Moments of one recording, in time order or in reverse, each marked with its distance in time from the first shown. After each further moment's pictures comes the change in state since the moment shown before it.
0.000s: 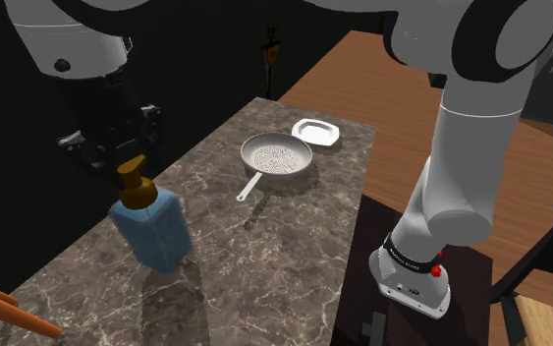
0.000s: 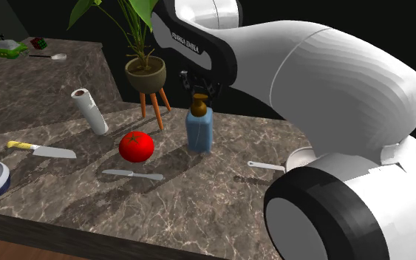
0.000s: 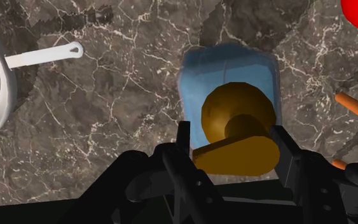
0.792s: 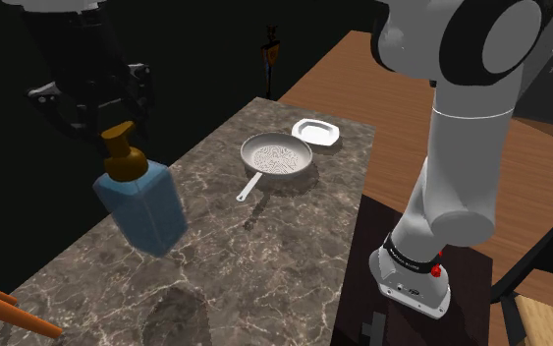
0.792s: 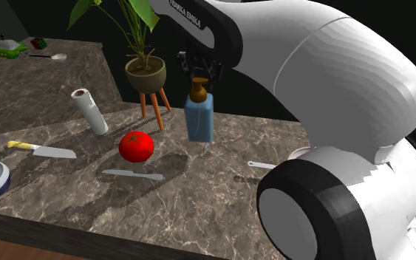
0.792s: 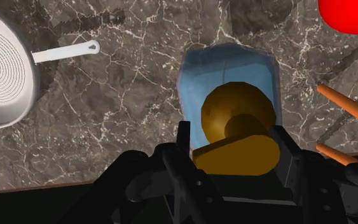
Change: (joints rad) arm 0.047 0.060 0.003 0.240 -0.035 -0.188 0.012
